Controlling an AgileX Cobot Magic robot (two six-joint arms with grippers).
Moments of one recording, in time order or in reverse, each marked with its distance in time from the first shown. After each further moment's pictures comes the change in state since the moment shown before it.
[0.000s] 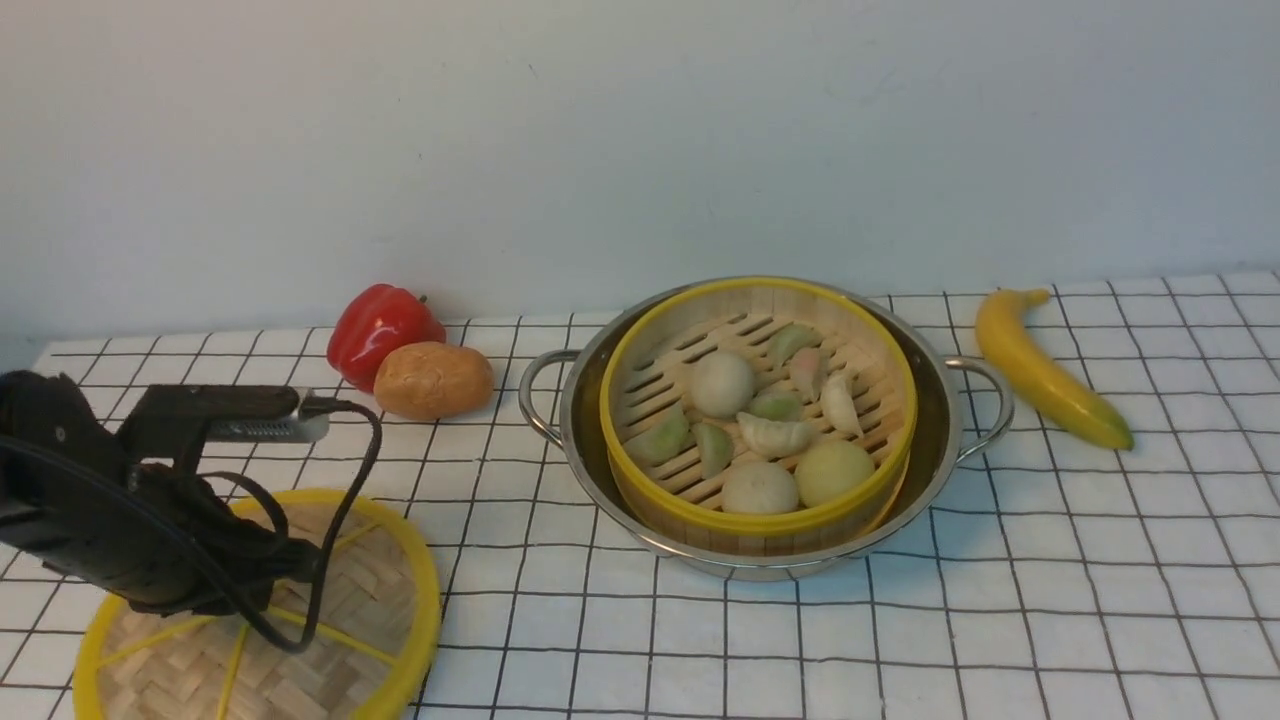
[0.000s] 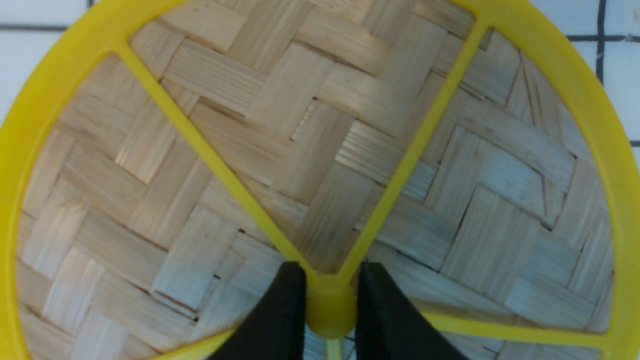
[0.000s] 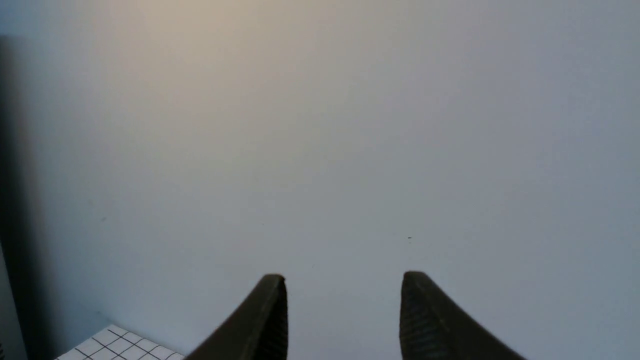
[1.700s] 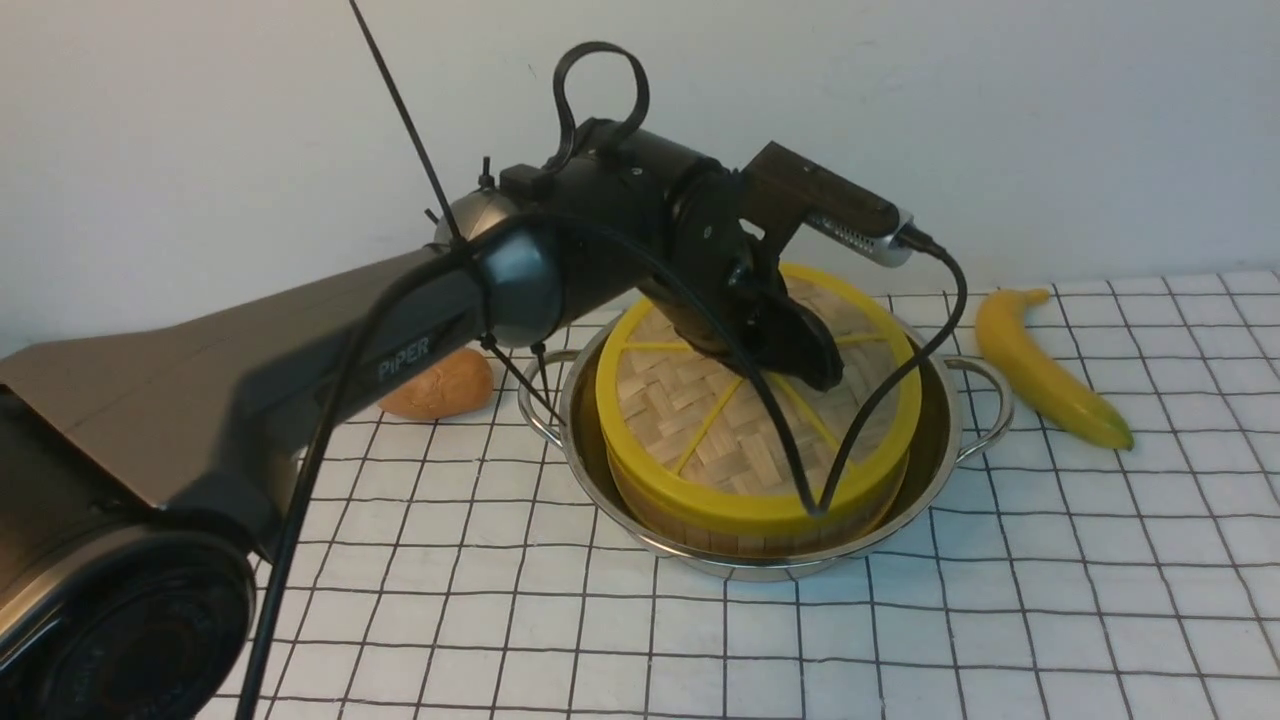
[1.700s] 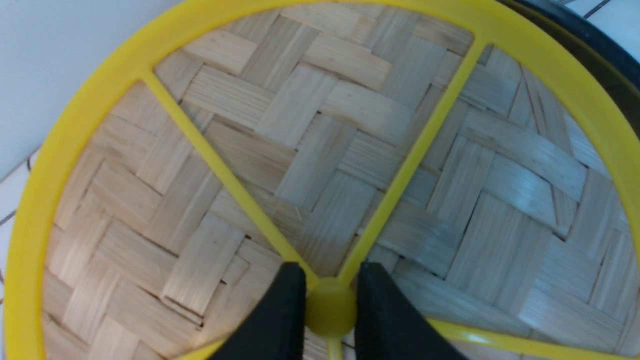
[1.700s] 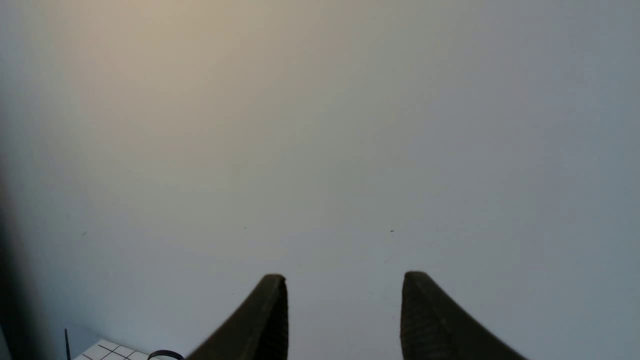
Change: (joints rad) right arm 0.000 0.000 0.000 -0.045 0.000 0.073; left arm -0.679 0.543 -0.916 0.159 0.075 -0.096
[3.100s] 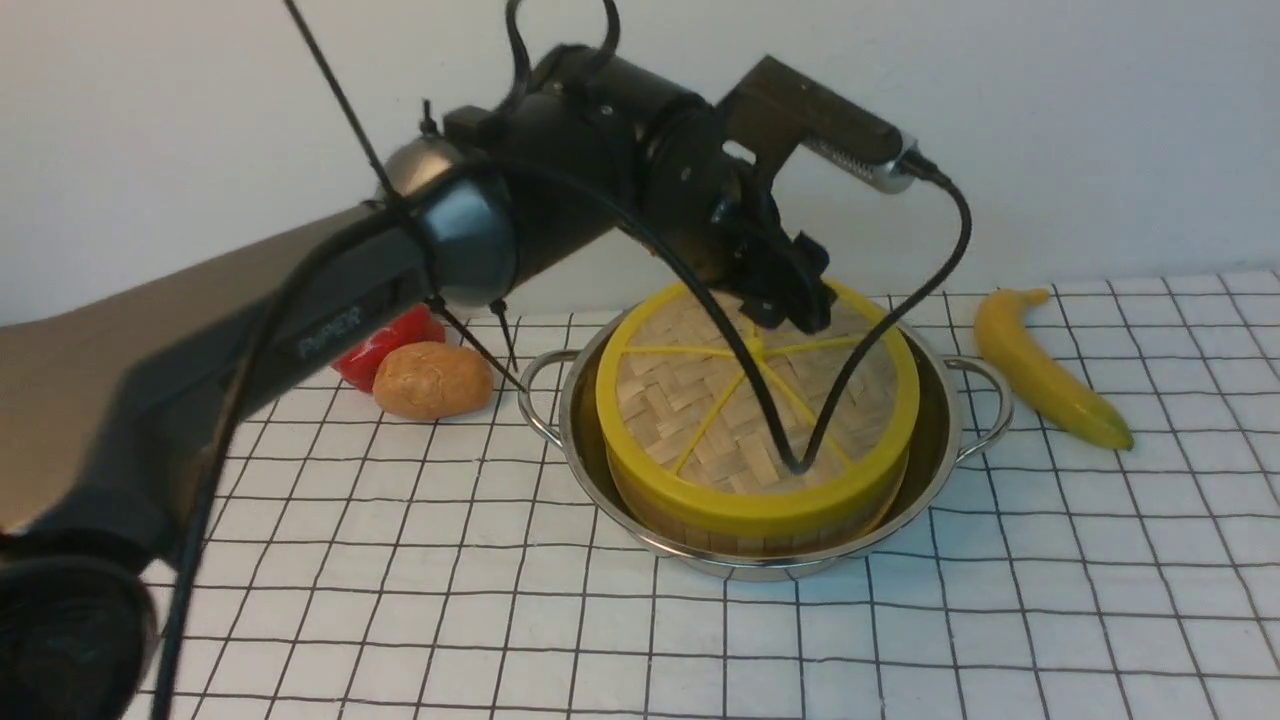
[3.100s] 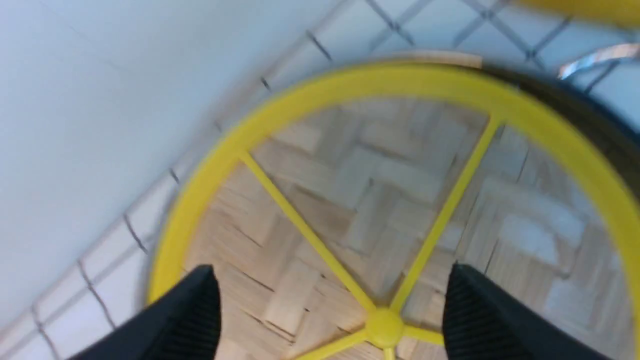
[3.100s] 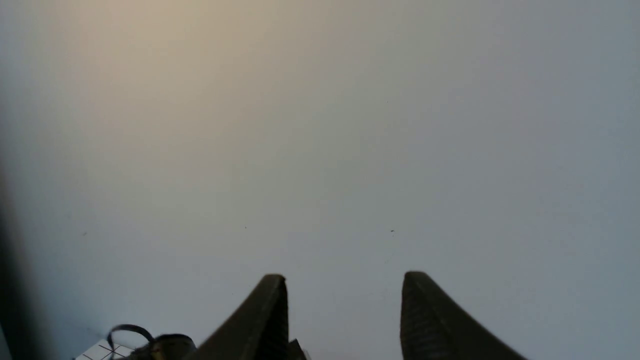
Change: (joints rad) right arm 0.000 0.000 0.000 0.000 0.000 0.002; left arm 0.000 -0.110 -0.025 0.084 -0.003 -0.001
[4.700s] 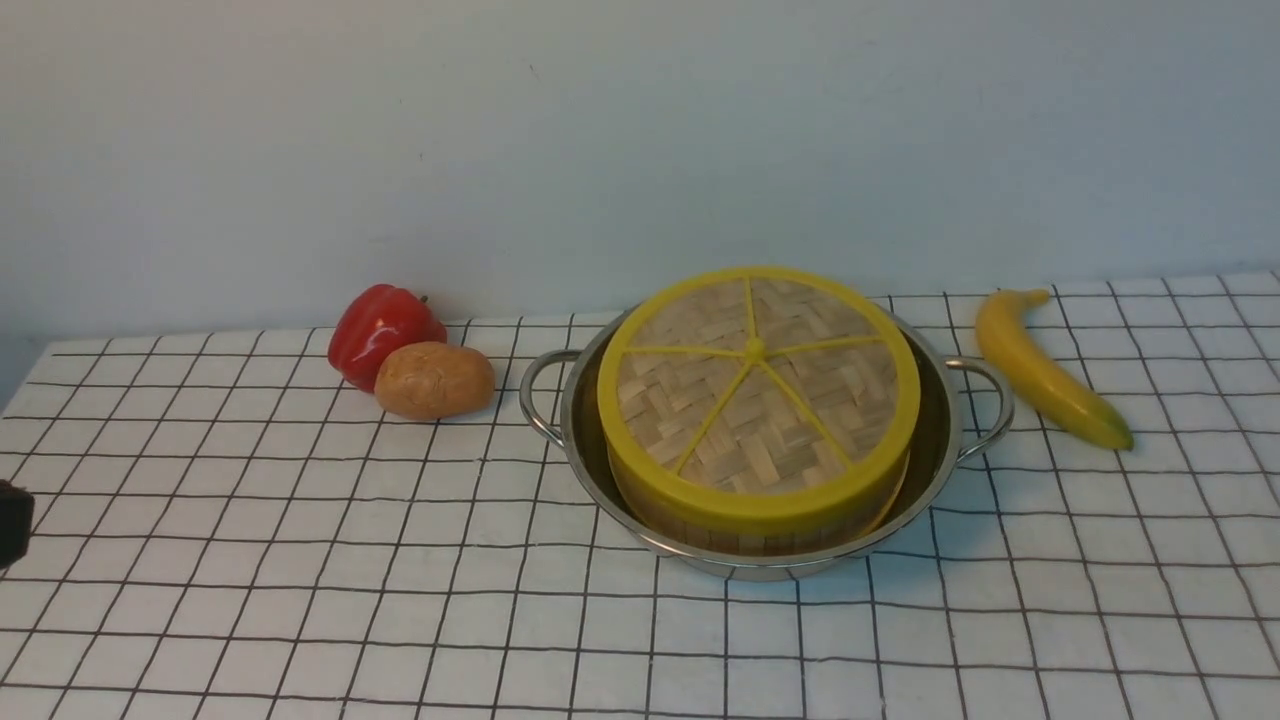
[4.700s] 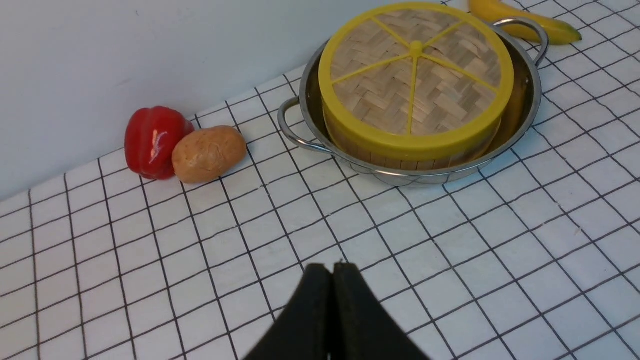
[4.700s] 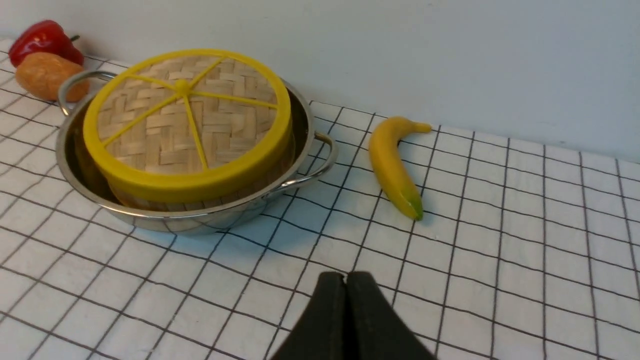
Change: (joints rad) right arm 0.000 -0.645 1.291 -0.195 -0.210 0.021; left arm 0.000 -1.431 0.821 0.042 0.362 -0.175
